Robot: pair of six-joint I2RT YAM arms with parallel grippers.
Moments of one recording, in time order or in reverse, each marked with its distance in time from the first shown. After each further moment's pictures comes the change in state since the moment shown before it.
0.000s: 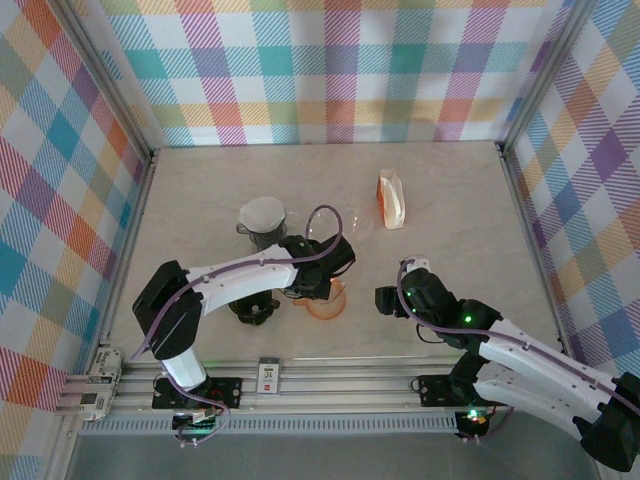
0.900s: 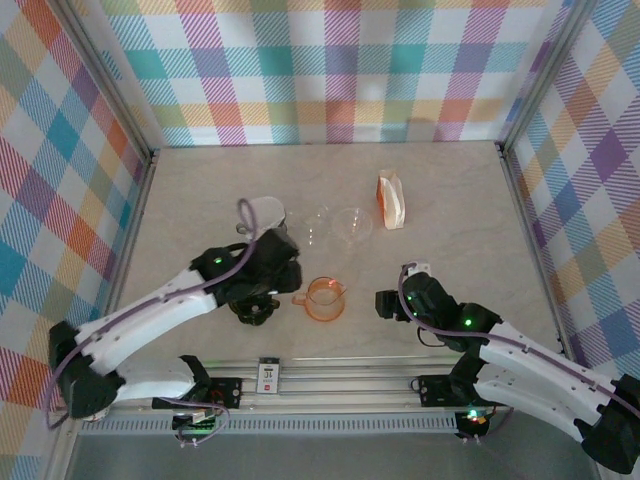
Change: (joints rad) left arm 0.092 -0.558 -0.222 0.040 0.027 -0.132; right arm 0.000 -0.021 -0.043 0.005 -0.009 0.027
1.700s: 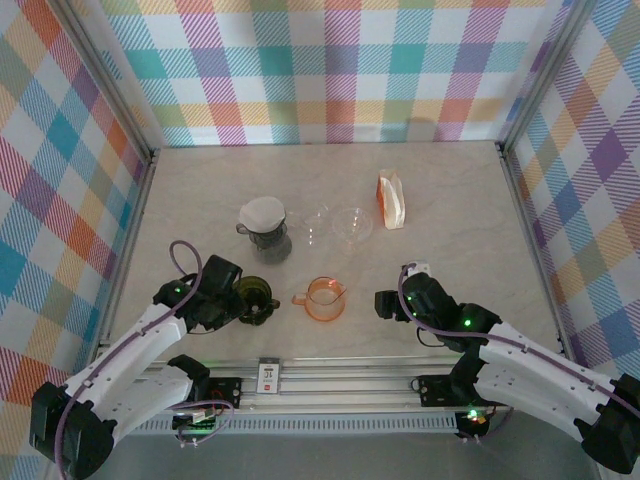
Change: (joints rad) left arm 0.391 -0.254 -0.439 0.002 0.132 -0.132; right arm 0.000 0.000 -0.008 0.016 -0.007 0.003
